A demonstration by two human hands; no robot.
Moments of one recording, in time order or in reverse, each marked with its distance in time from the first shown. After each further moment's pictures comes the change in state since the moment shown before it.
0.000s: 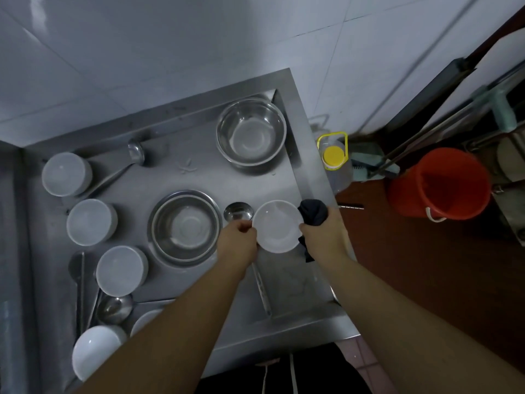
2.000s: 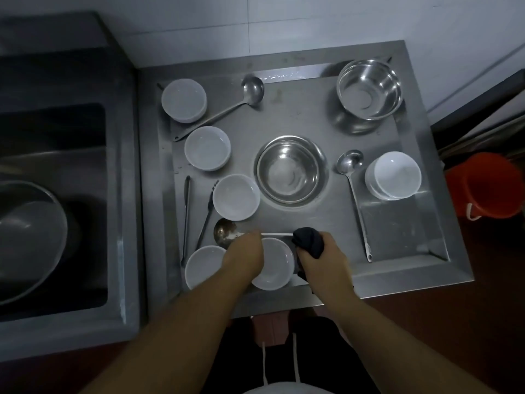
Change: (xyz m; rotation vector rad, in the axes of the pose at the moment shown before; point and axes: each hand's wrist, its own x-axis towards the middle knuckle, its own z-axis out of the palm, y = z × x) left_hand 0.010 -0.202 -0.253 0.960 -0.250 0.325; right_hand -0.270 0.025 0.215 -0.071 -0.148 -0.151
